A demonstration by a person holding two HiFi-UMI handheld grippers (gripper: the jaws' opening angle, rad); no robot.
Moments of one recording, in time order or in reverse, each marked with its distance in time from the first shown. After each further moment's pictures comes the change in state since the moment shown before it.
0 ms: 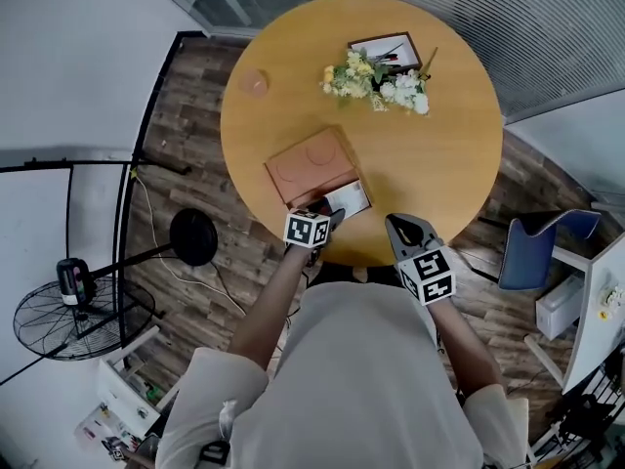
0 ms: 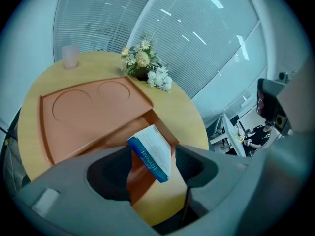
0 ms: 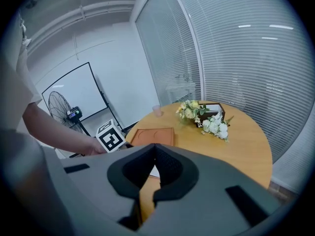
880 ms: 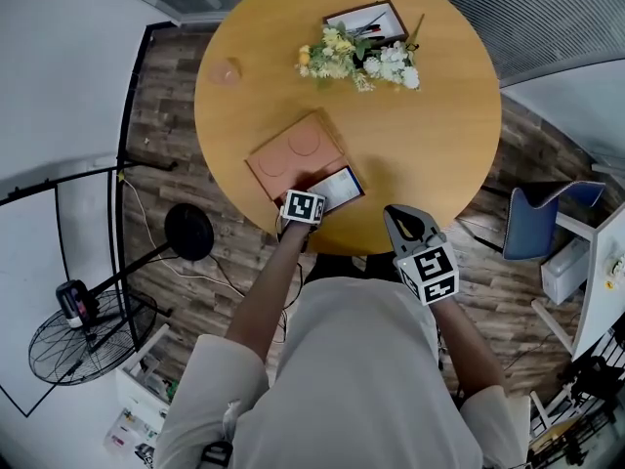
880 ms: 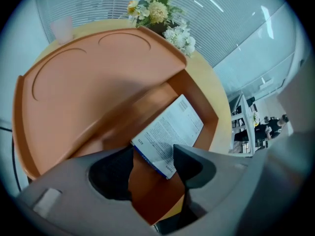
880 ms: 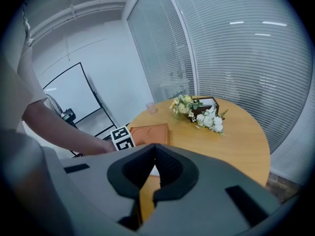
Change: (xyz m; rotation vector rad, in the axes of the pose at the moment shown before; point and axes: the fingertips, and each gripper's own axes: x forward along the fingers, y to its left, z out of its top) left arm 0.051 0.062 -0.048 -0.007 0.356 0.149; right arm 0.014 -0.017 -0.010 0.061 0.028 -0.049
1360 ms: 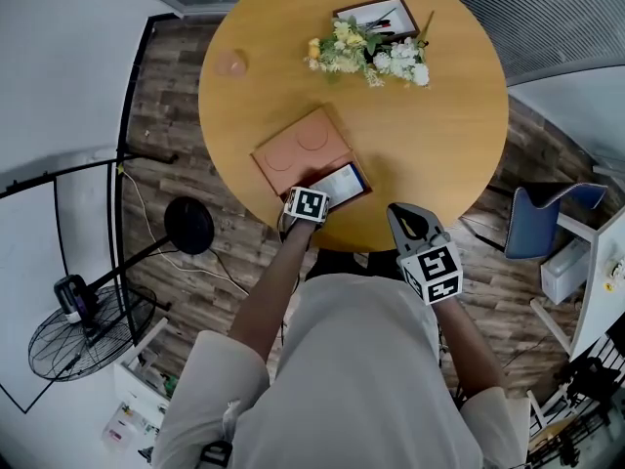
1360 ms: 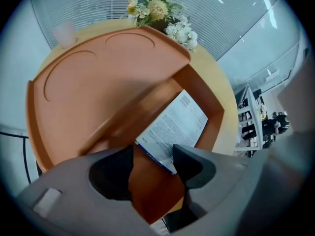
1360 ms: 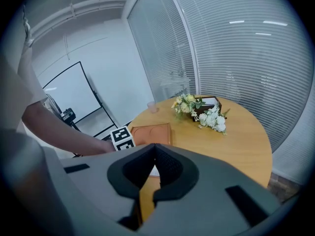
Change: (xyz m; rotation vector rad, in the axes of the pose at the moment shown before) left arm -0.005 0.015 -0.006 0.040 0.026 0.084; right arm 0.008 0.010 0.004 -0.001 0.008 0.001
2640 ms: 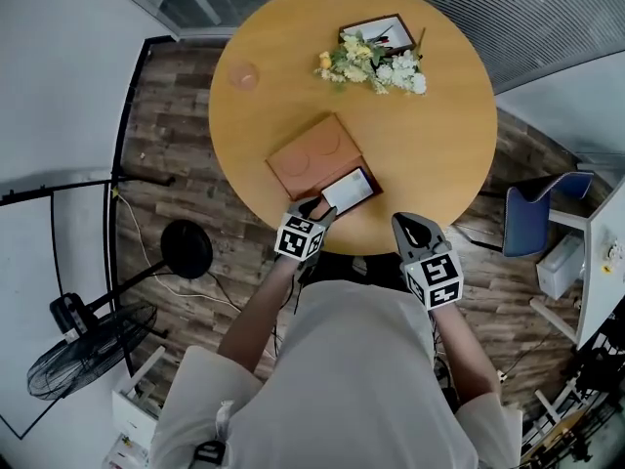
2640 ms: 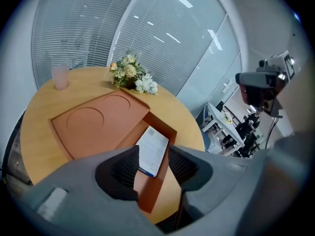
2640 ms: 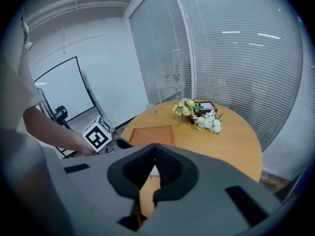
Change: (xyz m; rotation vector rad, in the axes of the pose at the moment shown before) left arm -0.109 -0.023 0.005 0.221 -0.469 -0.274; right arm -0.011 0.058 0.002 -0.010 -0.026 -0.125
